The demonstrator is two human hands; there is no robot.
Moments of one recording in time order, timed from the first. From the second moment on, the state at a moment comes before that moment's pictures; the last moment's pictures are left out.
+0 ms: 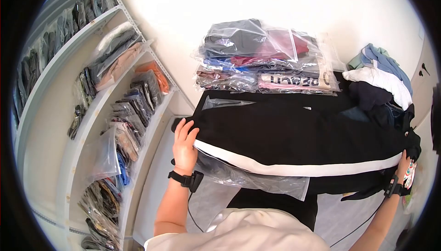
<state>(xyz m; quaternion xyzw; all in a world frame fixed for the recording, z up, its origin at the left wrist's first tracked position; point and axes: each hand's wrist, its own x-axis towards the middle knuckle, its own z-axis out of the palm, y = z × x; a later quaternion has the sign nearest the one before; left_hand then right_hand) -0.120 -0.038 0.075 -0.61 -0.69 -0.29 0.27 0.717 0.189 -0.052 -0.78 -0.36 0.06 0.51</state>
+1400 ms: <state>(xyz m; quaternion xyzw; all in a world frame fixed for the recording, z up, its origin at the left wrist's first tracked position) -0.043 0.017 -0.004 -0.07 -0.30 -0.68 -0.67 0.236 0.093 0.106 -0.19 -0.88 0.34 0.27</state>
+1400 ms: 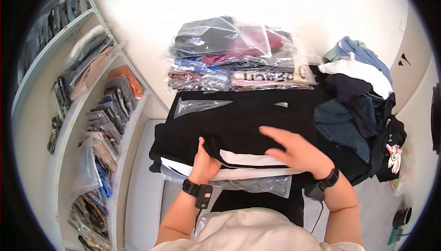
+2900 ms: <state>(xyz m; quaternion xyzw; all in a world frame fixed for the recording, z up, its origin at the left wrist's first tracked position) -0.224 -0.064 -0.005 -0.29 -0.85 -0.43 -0.09 0.270 0.143 0.014 -0.52 -0.62 0.51 0.29</state>
